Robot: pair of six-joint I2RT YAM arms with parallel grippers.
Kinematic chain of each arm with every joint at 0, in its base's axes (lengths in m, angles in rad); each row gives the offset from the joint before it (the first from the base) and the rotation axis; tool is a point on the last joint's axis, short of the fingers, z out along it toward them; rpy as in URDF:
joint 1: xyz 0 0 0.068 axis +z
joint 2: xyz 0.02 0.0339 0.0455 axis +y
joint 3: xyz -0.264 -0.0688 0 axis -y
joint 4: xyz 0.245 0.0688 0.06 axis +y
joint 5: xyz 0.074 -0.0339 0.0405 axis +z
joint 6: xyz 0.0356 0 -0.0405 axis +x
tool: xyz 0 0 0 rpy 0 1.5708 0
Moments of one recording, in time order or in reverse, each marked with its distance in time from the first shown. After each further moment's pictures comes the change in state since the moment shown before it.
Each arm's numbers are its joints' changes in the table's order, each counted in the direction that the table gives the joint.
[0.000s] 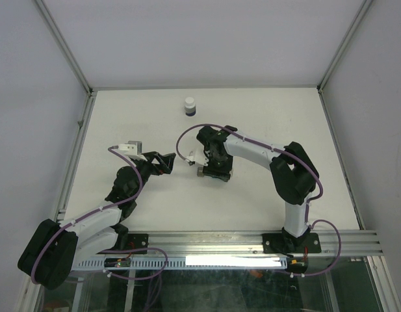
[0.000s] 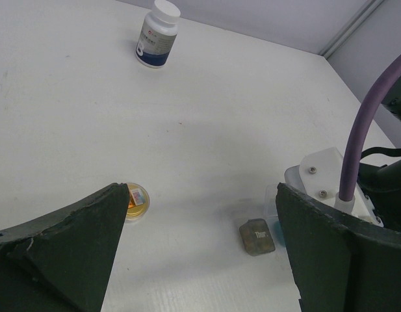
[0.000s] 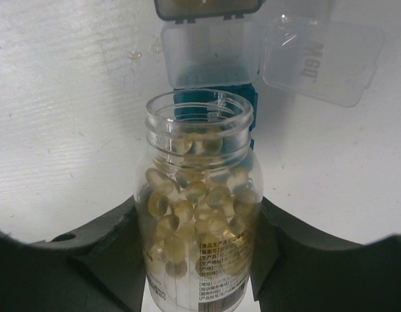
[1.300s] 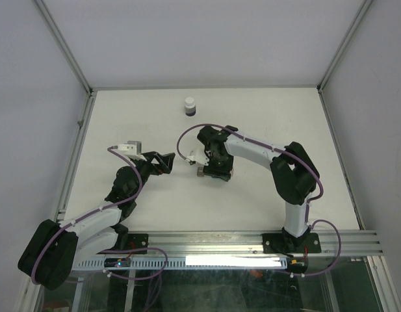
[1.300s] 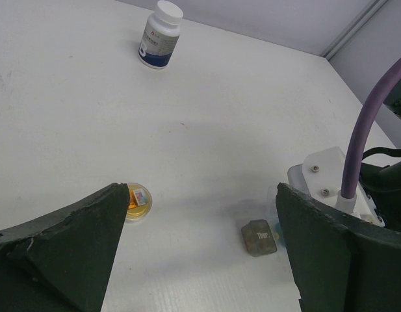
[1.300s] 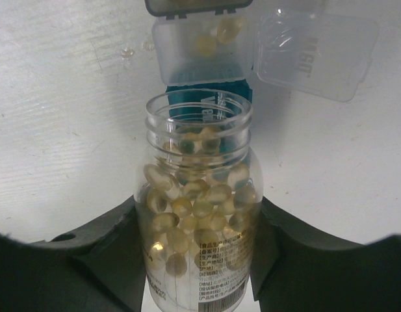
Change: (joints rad) left arm 0.006 -0.002 -0.002 0.000 0.000 0.000; right arm -0.005 -0.002 -0.003 0.003 -0.006 0.004
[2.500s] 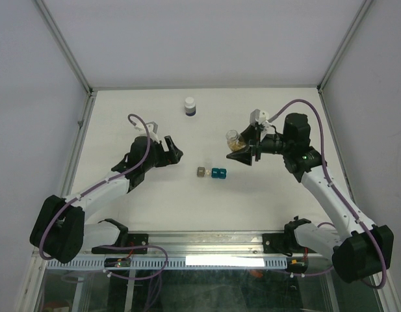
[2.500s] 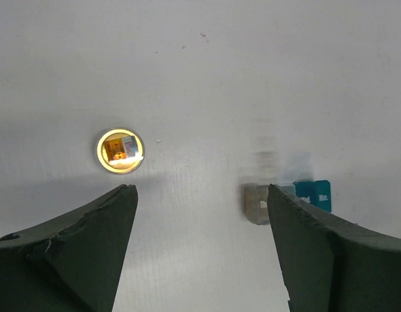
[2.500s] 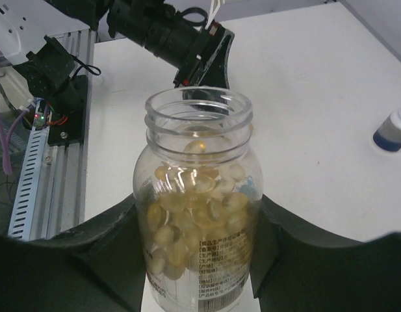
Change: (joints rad) left arm 0.013 0.240 0.425 0.663 -0.104 -0.127; right arm -0.470 -0.840 -0.547 -0.922 1.063 0.441
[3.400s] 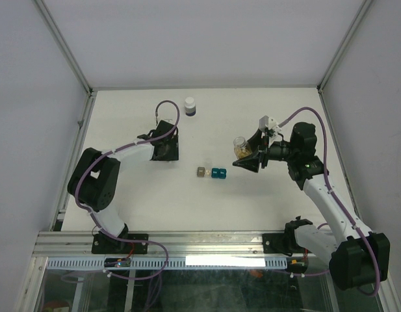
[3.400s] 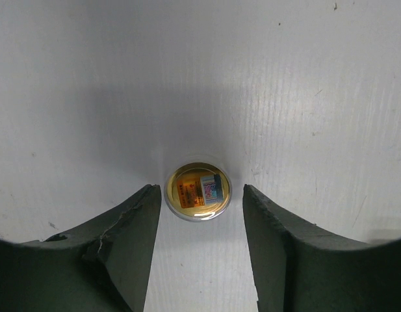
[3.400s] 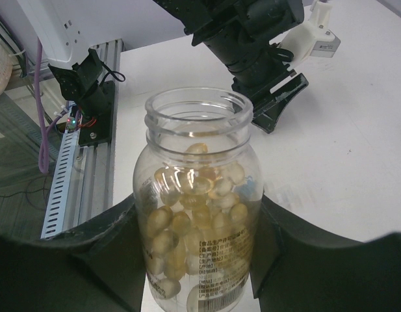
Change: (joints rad) left arm -0.023 0.509 0.441 0.451 0.212 0.150; right arm -0.098 -0.066 -0.156 -0.149 0.143 0.146
